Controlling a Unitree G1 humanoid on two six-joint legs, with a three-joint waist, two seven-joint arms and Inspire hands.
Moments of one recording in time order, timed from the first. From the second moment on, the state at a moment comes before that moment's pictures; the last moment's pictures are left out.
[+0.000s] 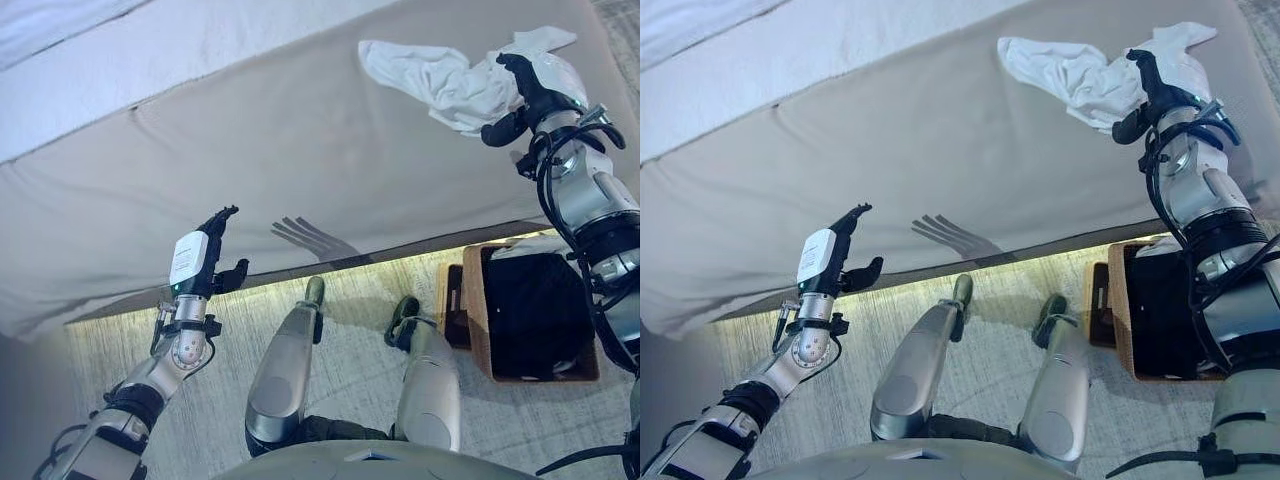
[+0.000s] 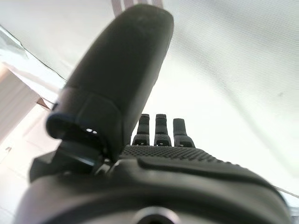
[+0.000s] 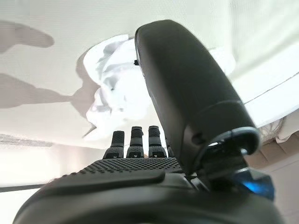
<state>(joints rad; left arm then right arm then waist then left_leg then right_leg) -0.17 0.53 -0.34 0.69 0.39 -0.48 0.69 -1.01 -0.88 0.53 0.70 -0.21 0.18 -0.15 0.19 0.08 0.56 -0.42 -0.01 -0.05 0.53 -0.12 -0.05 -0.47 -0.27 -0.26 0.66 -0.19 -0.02</state>
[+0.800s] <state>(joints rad) -0.05 0.65 -0.31 0.41 0.31 -0.49 0.78 -1.34 -0.92 0.72 1.00 -0.19 0.28 -0.19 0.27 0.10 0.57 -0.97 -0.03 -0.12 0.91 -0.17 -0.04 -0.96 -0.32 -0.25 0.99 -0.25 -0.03</state>
